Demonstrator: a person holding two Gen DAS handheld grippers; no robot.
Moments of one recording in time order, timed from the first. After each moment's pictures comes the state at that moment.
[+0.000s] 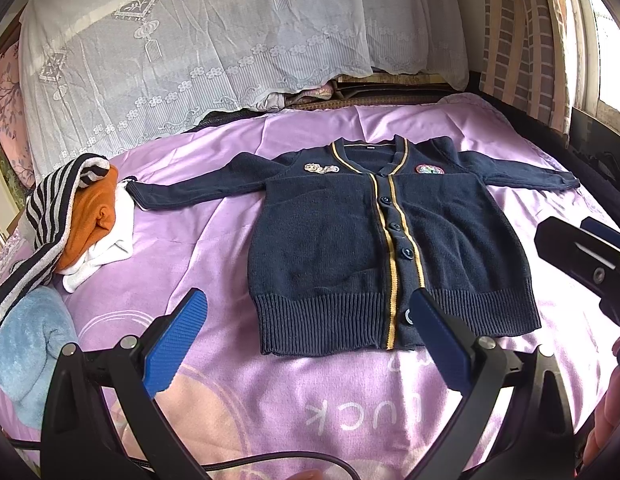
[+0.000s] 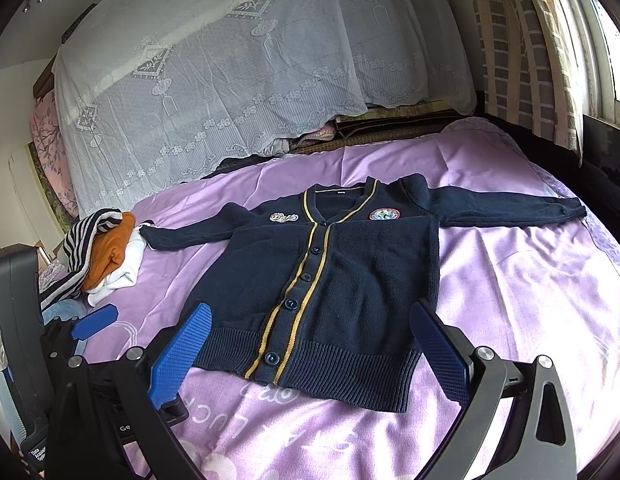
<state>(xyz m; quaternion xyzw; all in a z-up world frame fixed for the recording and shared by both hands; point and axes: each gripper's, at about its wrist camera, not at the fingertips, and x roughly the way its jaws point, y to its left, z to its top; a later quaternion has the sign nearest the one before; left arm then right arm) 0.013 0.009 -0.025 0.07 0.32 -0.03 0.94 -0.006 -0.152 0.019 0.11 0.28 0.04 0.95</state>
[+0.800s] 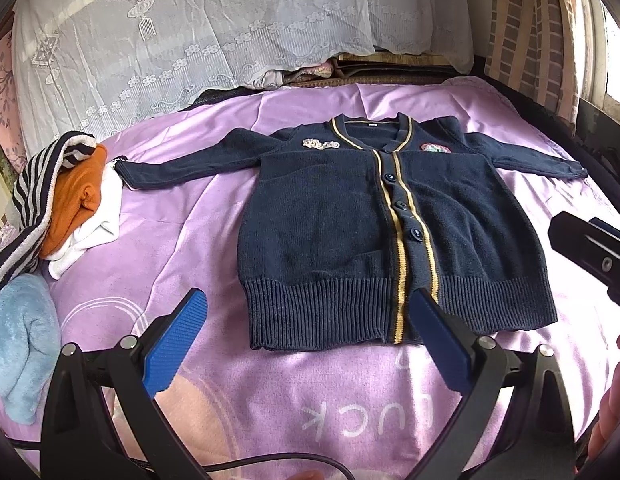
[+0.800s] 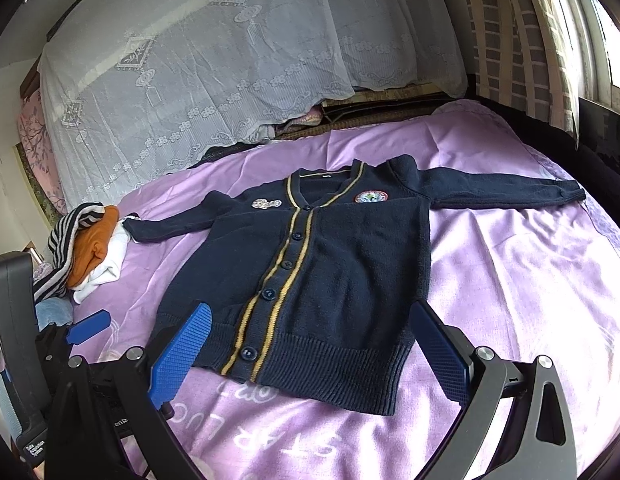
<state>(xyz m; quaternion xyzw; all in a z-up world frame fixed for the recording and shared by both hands) 0.034 0.010 -0.045 0.07 0.36 -0.03 0.93 0.015 -0.169 -0.005 0.12 0.32 0.02 0.94</state>
